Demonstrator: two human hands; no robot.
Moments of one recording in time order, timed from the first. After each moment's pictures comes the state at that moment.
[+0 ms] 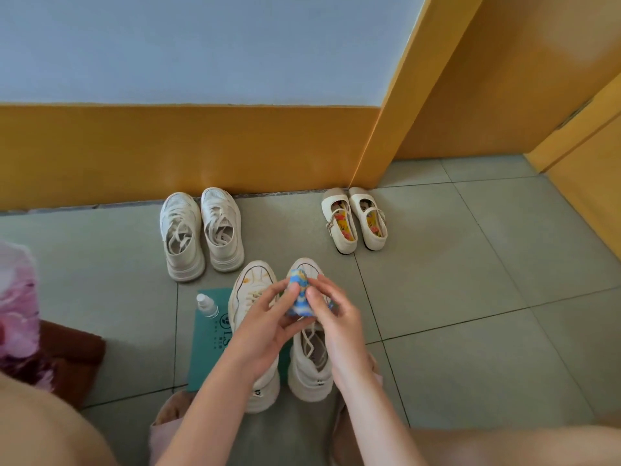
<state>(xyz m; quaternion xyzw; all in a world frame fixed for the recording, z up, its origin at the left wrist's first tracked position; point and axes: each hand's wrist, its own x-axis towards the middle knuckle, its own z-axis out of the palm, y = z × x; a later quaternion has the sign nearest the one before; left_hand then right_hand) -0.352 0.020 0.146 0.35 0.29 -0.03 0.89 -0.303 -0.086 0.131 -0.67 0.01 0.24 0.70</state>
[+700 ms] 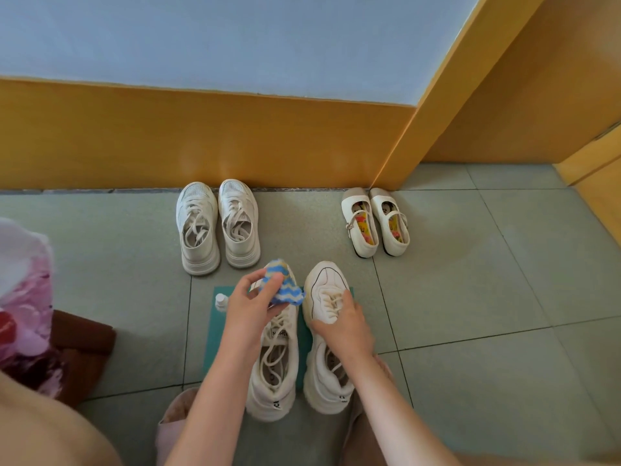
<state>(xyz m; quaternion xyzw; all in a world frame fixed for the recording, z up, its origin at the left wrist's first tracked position) -0.343 0.071 0.111 0.38 0.43 0.13 0.81 -0.272 -0.064 0.062 -0.93 -0.04 0.29 0.22</state>
